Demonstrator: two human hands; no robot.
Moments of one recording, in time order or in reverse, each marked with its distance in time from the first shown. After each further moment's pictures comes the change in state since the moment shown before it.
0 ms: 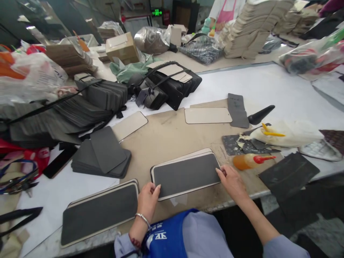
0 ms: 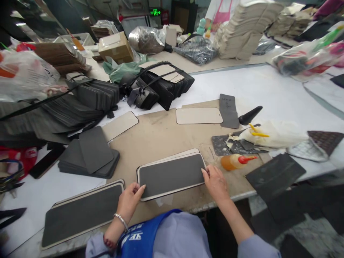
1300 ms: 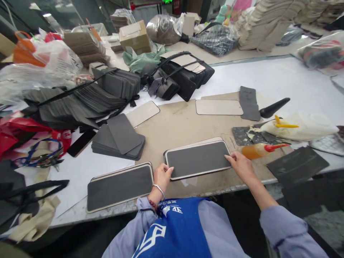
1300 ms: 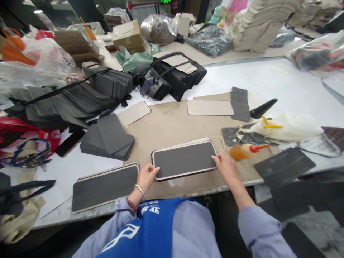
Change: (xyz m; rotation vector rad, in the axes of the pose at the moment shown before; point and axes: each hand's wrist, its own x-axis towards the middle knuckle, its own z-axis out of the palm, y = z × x) left_hand 0.006 -0.012 0.003 -0.291 0.006 -0.011; right_hand 0.009 0.003 0.006 -0.017 -0.038 0.120
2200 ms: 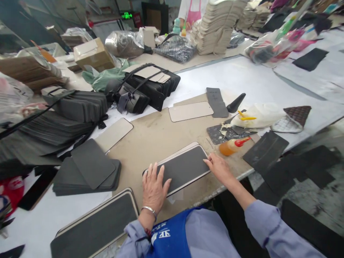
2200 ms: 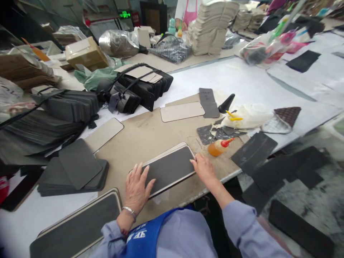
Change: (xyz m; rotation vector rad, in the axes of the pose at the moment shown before) left_hand 0.006 0.024 0.028 0.701 0.215 0.880; right_hand -0.006 -0.003 0.001 -0.050 -0.006 -0.056
